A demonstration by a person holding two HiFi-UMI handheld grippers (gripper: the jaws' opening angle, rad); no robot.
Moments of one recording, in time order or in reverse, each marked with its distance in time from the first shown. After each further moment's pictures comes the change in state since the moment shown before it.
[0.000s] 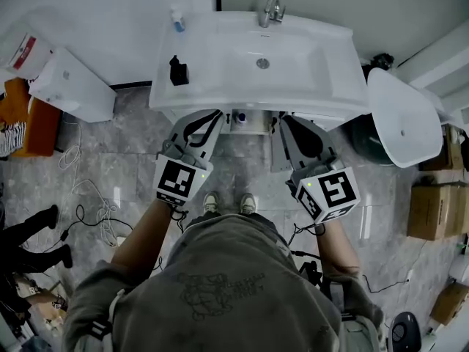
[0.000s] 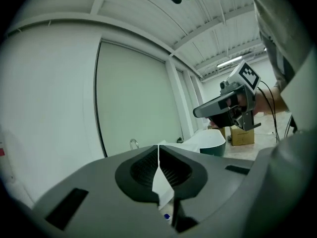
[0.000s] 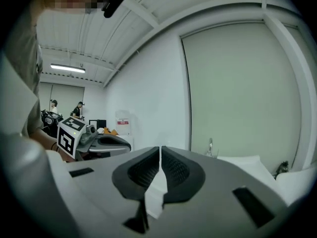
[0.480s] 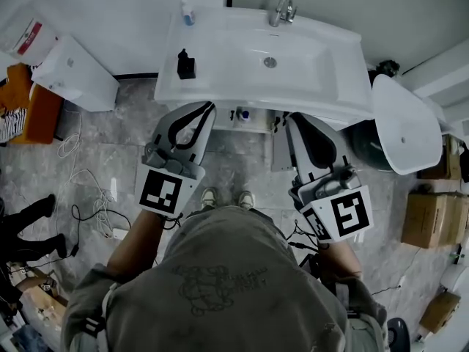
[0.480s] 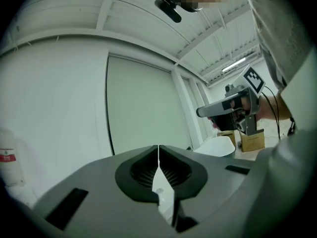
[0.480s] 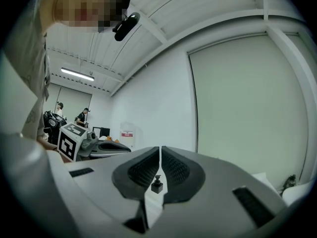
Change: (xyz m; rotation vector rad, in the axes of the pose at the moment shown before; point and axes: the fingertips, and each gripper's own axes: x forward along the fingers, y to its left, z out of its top) left arm -0.044 0.029 0.057 -0.023 -0.085 0.113; right arm -0.011 0.034 0.074 -0.051 -0.152 0.042
